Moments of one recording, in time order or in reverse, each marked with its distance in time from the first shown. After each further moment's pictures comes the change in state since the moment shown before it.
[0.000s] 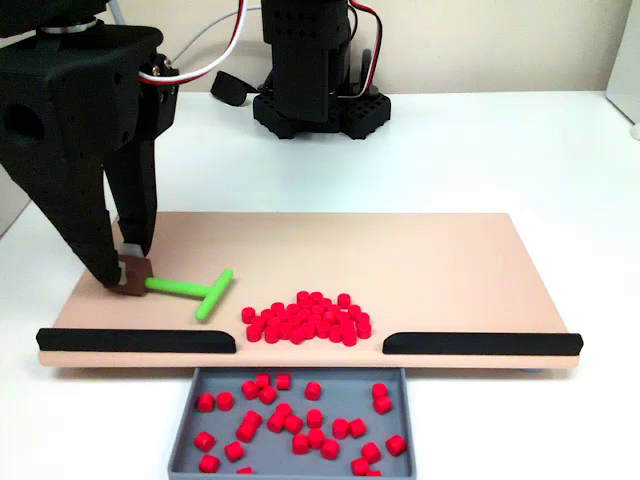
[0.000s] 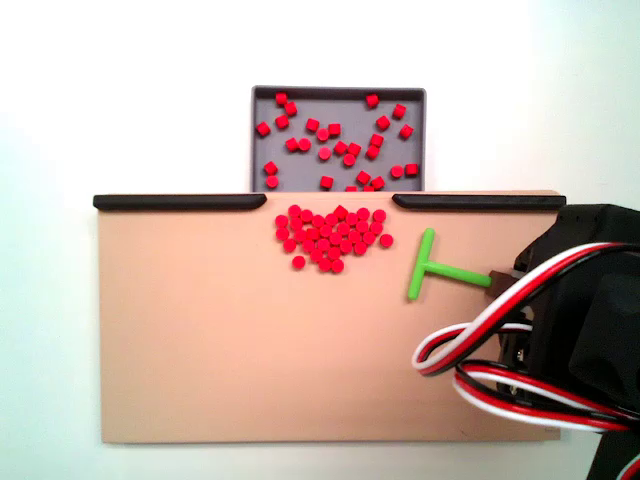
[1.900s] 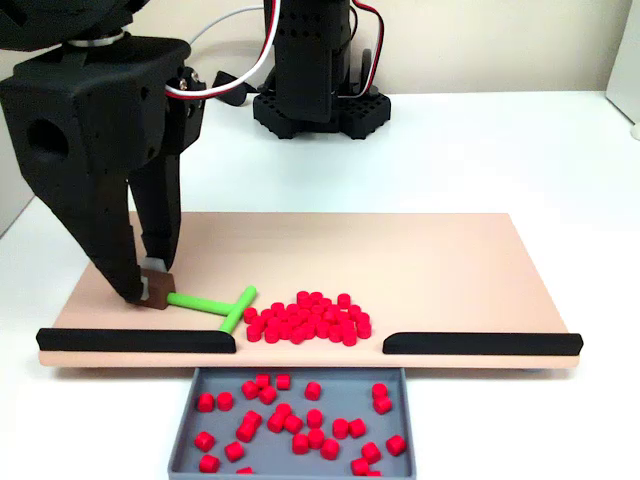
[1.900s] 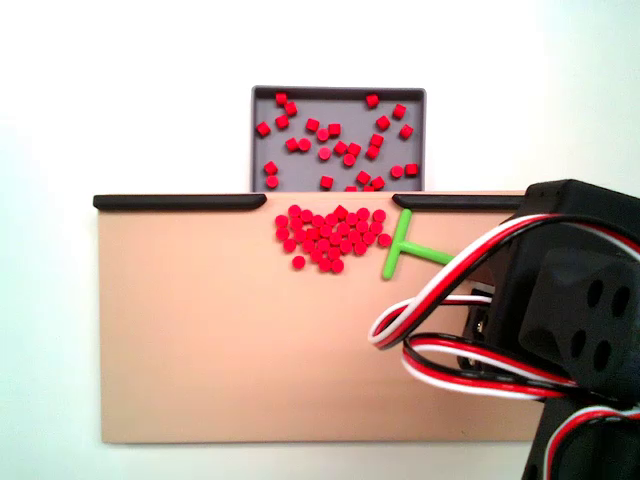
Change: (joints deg) arm -2.8 -2.3 -2.8 0.4 6.1
